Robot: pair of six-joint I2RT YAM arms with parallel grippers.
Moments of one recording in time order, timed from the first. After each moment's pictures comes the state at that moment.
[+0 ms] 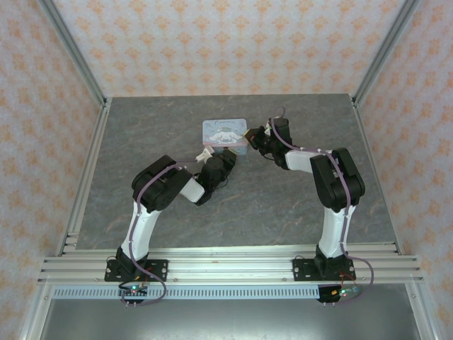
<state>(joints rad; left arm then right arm) -0.61 2.18 0.90 0.99 -0.22 -1.38 0.34 1.96 1.10 0.40 -0.39 1.11</state>
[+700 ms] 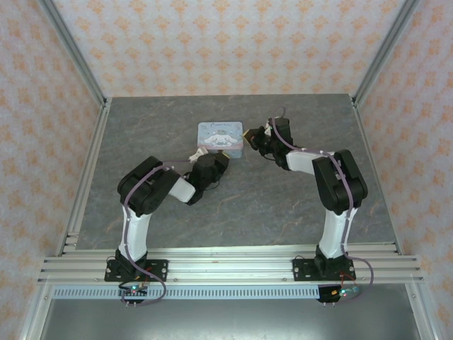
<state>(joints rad) -0.54 2.03 0.79 0.87 -0.06 -1.38 0.35 1.90 1.07 0.38 -0.42 1.13</state>
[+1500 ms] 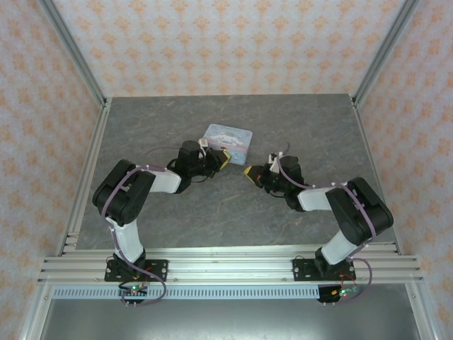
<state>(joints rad) -0.42 1.84 0.82 0.59 0.45 -1.30 0.45 1.58 0.50 0.68 -0.51 1.18</state>
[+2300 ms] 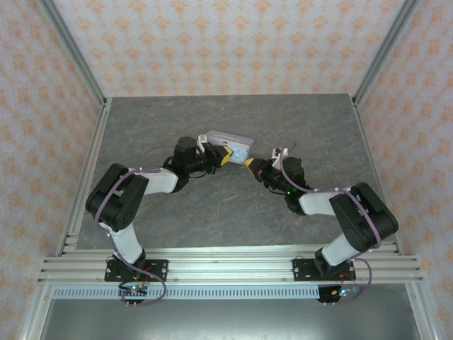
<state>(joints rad) -0.42 1.77 0.82 0.62 0.52 -1.47 0.47 1.53 0.47 0.83 -0.37 1.26</state>
